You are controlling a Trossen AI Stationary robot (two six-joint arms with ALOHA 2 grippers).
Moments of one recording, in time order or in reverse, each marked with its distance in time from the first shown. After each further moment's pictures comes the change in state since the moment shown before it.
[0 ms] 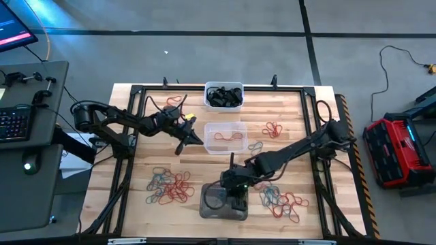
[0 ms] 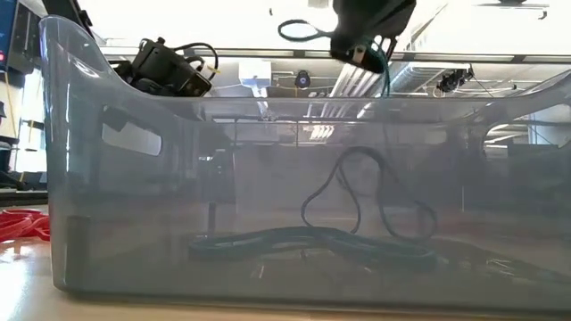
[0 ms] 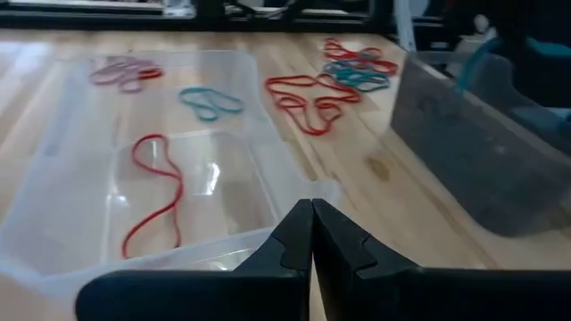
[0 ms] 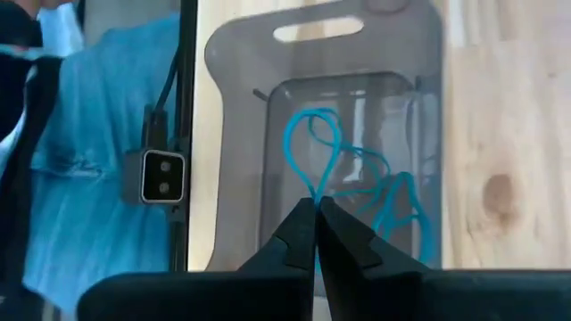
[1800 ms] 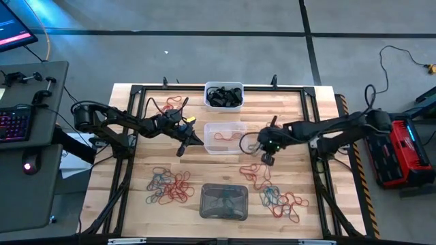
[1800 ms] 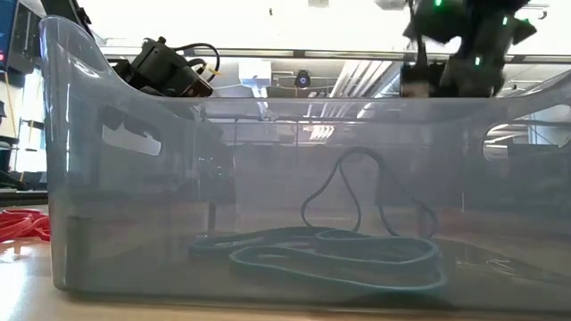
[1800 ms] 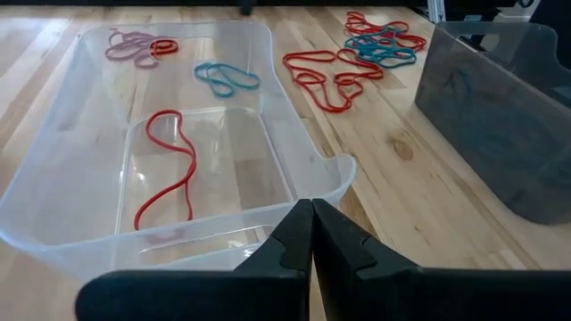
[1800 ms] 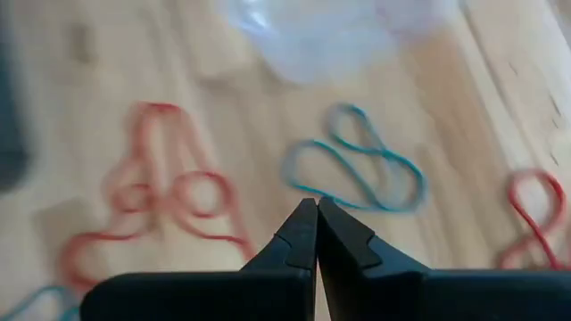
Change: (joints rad) left arm -0.041 0.000 -0.001 -0.040 -0.118 0.011; right arm -0.378 -0.596 -0.757 0.011 0.208 -0.135
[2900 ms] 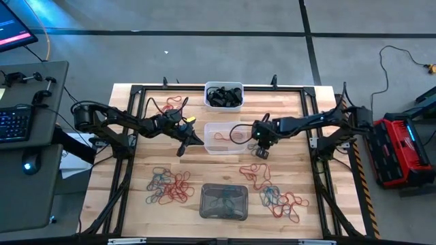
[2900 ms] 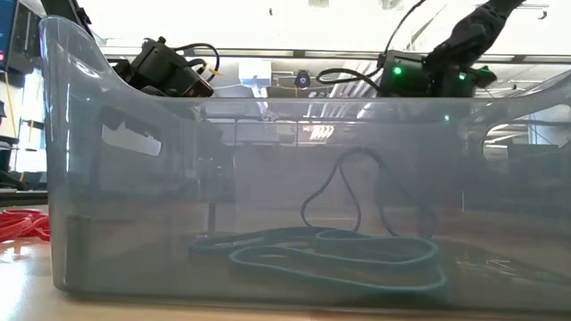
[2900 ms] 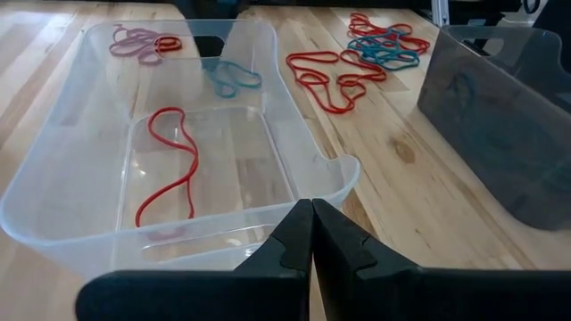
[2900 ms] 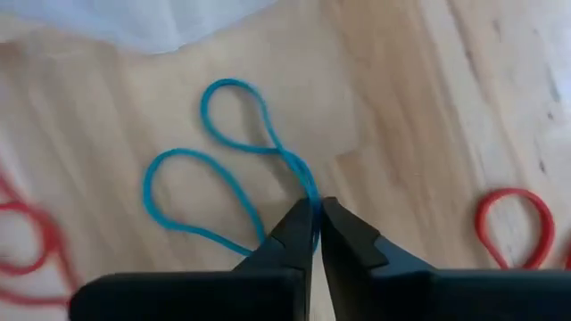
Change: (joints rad) left arm 0.000 0.000 0.000 0.002 -0.007 -0.024; right arm -0.167 0.252 -0.005 0.112 -0.032 -0.170
